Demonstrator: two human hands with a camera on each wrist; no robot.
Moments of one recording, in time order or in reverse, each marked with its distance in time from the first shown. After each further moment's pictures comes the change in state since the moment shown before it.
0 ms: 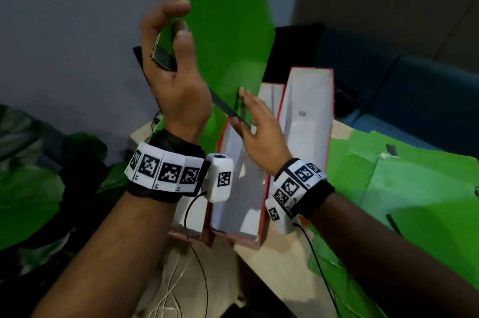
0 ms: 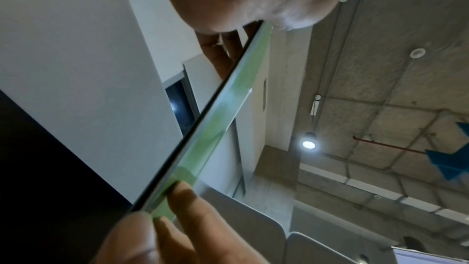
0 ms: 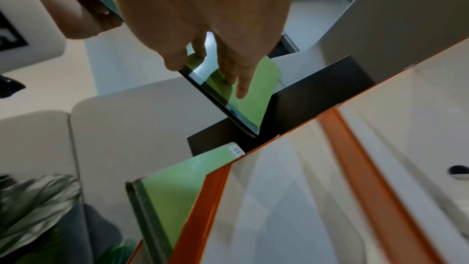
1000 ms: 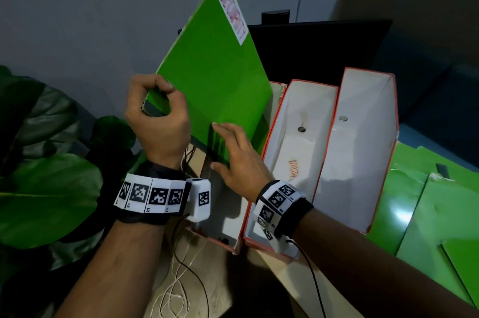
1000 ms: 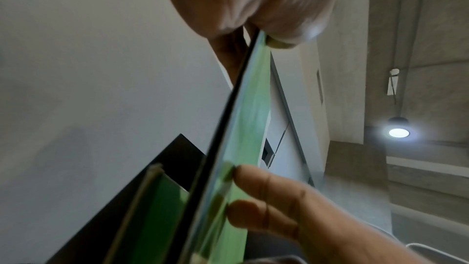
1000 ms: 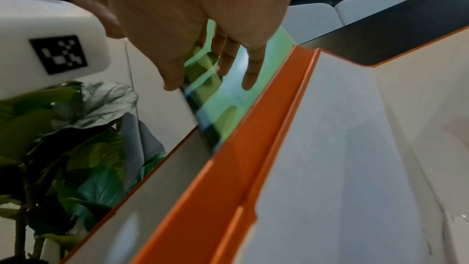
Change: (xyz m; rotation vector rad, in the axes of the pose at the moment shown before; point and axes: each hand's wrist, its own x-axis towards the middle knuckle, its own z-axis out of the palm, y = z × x) left_hand -0.015 -0.083 -0.144 0.400 0.099 -0.138; right_hand -0.006 -0.011 0.130 -0.221 -0.361 -0.114
